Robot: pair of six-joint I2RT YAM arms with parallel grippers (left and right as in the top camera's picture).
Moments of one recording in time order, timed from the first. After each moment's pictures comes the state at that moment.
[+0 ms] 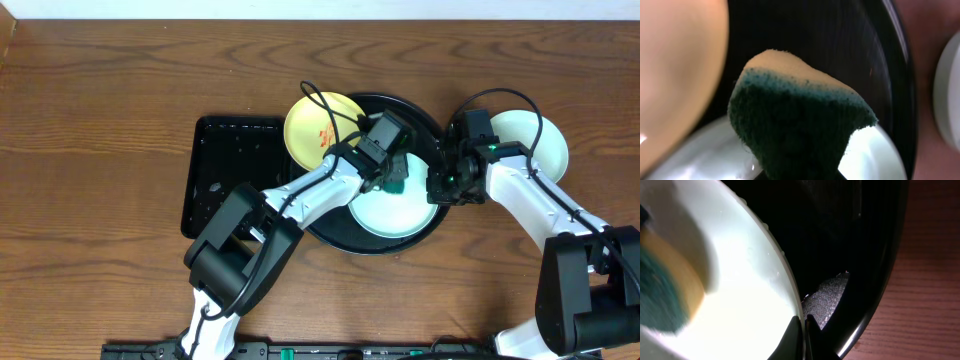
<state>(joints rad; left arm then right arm) -0.73 2.06 1.37 -0.27 0.03 -0.84 0.17 1.71 1.02 -0.70 -0.15 0.22</state>
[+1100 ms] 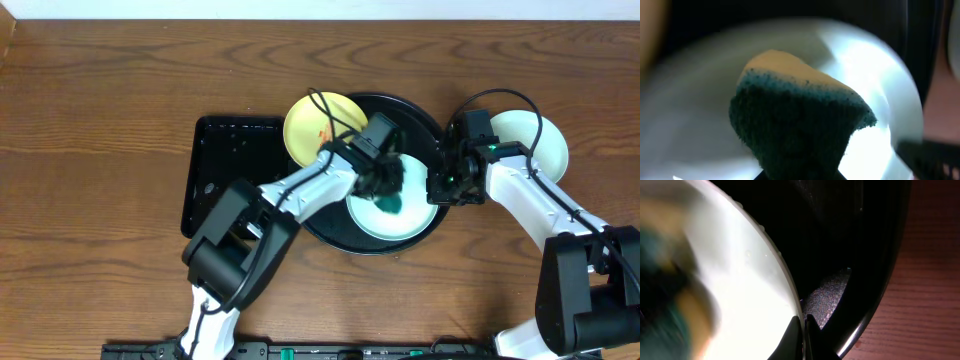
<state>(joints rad) -0.68 2.07 1.37 -0.40 0.30 -0.73 0.17 1.71 1.02 -0.70 -0.15 0.22</state>
